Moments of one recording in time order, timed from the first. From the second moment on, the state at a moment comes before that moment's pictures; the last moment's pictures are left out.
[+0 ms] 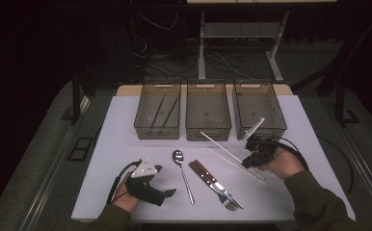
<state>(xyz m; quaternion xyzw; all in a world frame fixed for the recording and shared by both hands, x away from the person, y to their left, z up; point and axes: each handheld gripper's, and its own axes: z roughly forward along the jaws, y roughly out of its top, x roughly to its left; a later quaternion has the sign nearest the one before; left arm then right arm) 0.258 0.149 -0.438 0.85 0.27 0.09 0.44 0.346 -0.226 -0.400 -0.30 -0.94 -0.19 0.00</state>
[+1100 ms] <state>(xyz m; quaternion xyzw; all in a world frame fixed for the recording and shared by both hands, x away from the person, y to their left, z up) 0.260 0.152 -0.438 0.85 0.27 0.09 0.44 0.369 -0.184 -0.369 -0.33 -0.86 -0.39 -0.04</state>
